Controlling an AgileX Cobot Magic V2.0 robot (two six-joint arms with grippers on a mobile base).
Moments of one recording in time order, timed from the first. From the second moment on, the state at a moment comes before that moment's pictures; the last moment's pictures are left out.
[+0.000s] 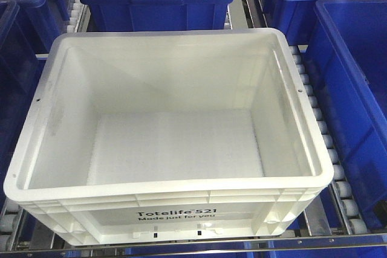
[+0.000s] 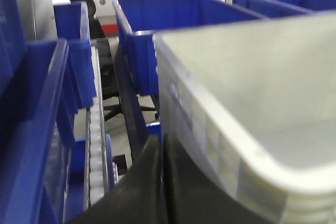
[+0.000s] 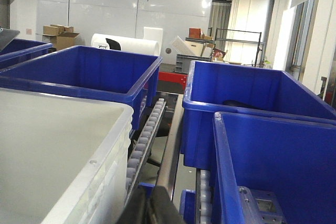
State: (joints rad) left arm -0.13 0.07 -0.09 -0.10 0.14 0.12; right arm 0.22 0.38 -0.25 0.41 -0.04 -0.51
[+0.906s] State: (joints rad) left arm -0.13 -0.01 0.03 -0.15 -0.01 0.13; right arm 0.22 0.38 -0.25 0.41 -0.04 -0.51
